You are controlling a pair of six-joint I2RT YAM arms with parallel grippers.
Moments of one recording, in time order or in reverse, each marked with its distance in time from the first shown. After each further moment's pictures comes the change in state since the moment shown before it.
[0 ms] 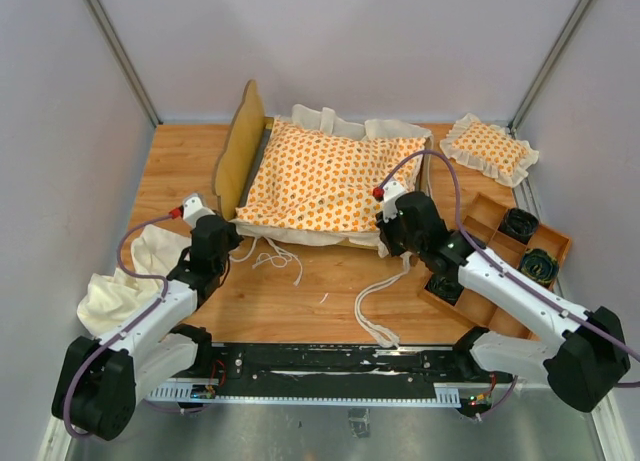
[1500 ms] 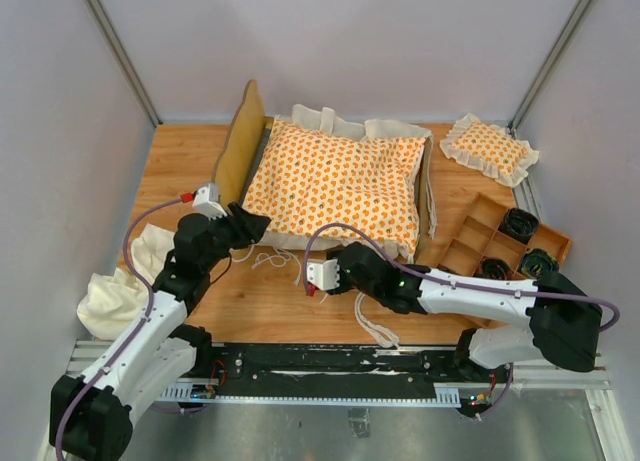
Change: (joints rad) left arm 0.015 -0.188 0.069 -0.069 0.548 0.037; right arm 0.455 0.199 -0.097 0.252 0.234 -0.783
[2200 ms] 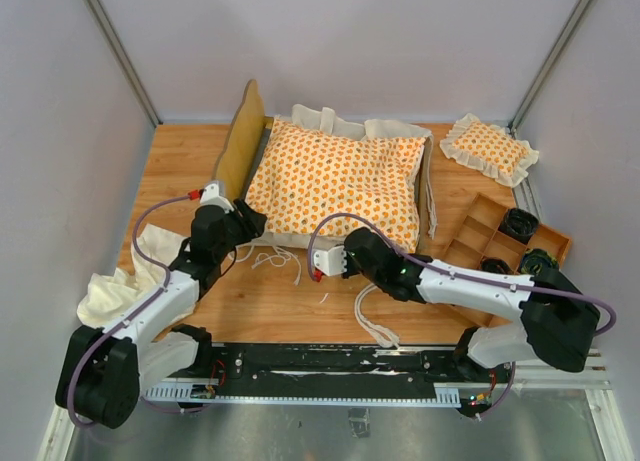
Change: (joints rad) left arm 0.000 0.244 -0.008 0.126 -0.171 0.049; right arm -0.122 0.042 0.005 0.052 0.082 -0.217
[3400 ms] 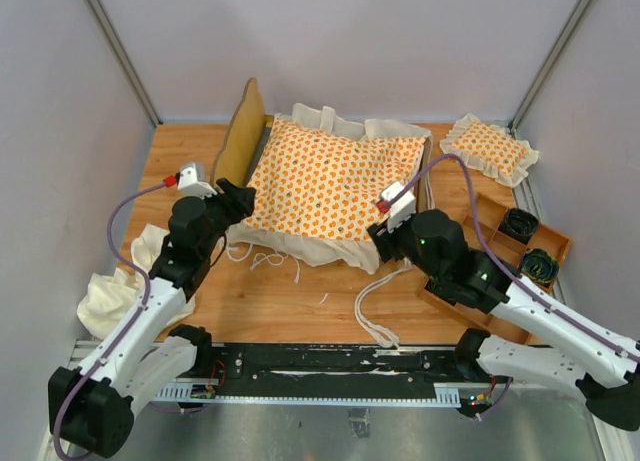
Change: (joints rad) left arm 0.000 -0.137 0.152 -0.094 -0.083 0.027; right arm -0.039 -0.443 0.173 -0.335 -0.065 0.859
